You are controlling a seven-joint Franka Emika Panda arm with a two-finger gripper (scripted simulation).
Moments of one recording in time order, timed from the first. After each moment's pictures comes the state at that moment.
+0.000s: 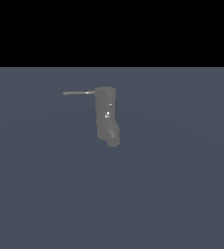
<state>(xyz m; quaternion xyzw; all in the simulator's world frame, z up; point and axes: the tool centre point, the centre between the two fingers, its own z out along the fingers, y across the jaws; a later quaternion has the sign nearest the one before) -0.253 0.013 0.487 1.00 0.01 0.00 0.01</state>
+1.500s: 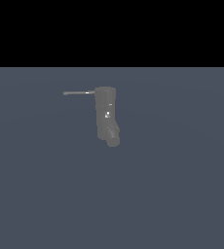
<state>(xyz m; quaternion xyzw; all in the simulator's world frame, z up) -0.198 0.094 0.415 0.99 -0.16 0.00 0.01</state>
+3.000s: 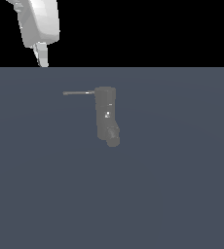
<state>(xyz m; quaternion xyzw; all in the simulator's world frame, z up) -0.053 0.173 0.298 0.90 -0.43 0.00 0.00</state>
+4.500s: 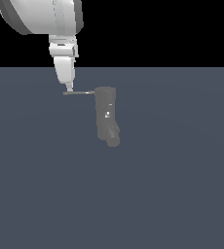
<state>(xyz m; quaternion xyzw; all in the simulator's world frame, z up) 0.091 0.160 0.203 0.77 -0.63 0.00 0.00</state>
